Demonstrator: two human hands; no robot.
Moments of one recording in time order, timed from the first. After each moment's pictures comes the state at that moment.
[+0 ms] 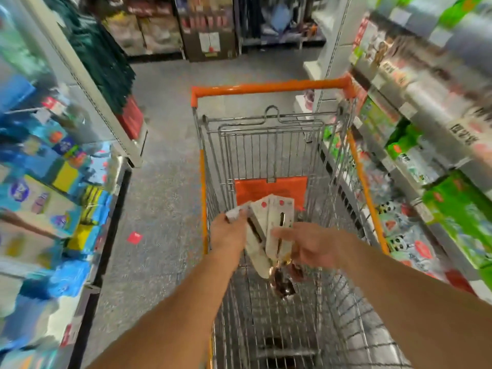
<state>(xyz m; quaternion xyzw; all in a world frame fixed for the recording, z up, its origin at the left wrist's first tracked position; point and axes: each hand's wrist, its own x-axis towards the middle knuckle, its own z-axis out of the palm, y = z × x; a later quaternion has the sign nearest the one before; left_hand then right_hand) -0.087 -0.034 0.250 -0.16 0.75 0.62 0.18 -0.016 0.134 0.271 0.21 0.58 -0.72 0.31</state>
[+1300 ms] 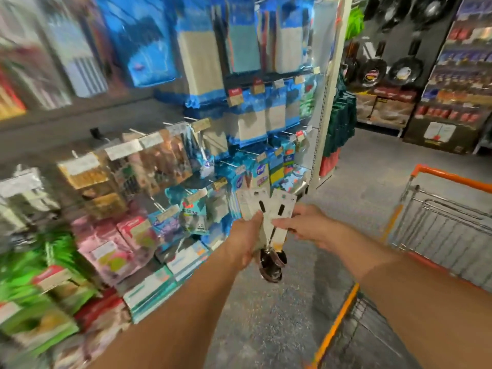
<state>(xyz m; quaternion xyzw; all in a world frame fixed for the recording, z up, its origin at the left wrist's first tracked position) 0.103 -0.331 0.390 -0.31 0.57 0.75 -0.08 0.026 -0.193 0.426 -0.15 0.79 -0.52 0.29</state>
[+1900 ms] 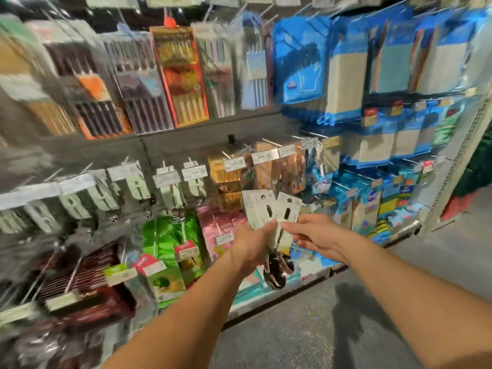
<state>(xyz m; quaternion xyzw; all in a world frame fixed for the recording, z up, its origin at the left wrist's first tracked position) 0.304 -0.542 0.429 -0.34 0.60 0.69 -0.24 0.176 -0.442 0.456 -0.23 0.69 -0.53 0.43</state>
